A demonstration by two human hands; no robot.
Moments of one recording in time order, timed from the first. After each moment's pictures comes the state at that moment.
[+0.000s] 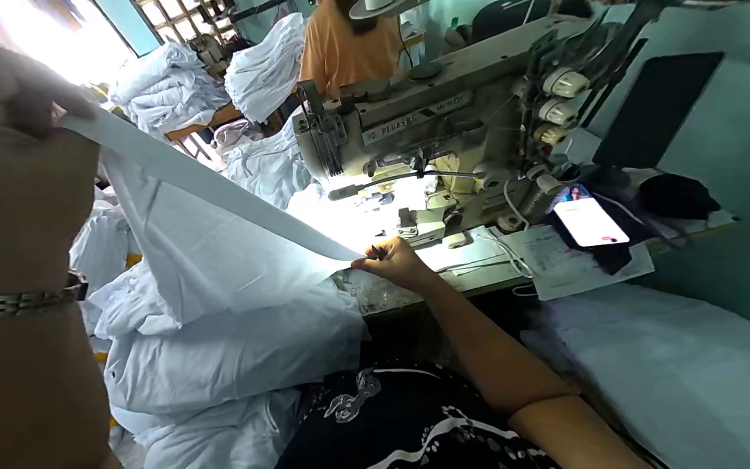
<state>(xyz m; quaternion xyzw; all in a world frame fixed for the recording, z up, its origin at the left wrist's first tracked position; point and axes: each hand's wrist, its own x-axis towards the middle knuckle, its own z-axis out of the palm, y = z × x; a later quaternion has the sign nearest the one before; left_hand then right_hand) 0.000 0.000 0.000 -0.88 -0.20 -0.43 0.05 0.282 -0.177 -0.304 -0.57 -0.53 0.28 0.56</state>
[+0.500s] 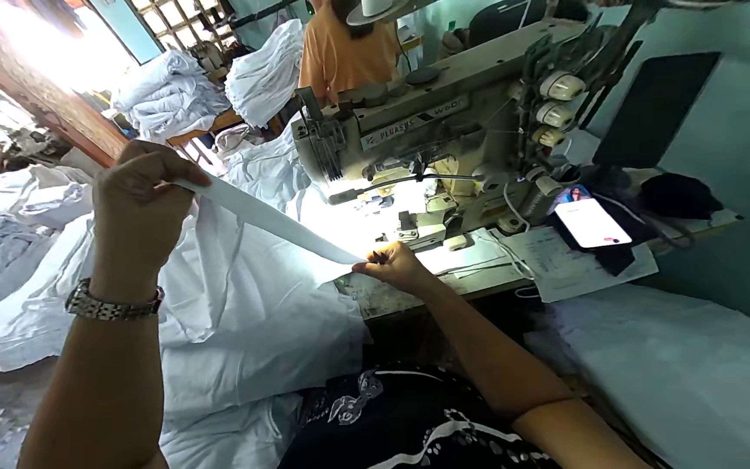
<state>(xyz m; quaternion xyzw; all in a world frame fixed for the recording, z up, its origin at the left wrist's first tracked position) 0.026 -0.017 -0.058 -0.90 -0.17 -0.39 -0.10 0.280 -0.178 -0.303 -0.57 -0.53 0.27 0.57</state>
